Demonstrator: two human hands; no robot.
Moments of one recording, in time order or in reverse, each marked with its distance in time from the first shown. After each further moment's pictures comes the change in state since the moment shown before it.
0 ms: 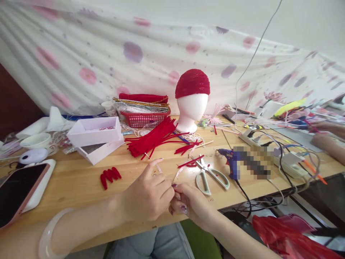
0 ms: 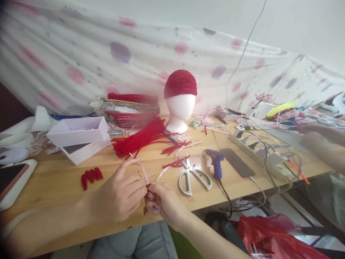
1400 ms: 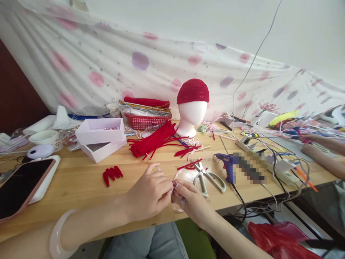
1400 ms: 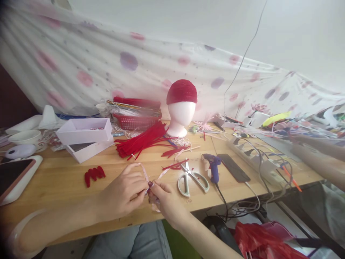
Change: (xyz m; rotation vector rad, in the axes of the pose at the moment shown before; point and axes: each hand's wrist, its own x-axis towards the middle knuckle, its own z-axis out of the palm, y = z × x) left_hand 0.000 0.009 0.004 -0.393 -0.096 -0.362; right_hand 0.000 0.005 -0.004 -0.110 0.092 -0.169
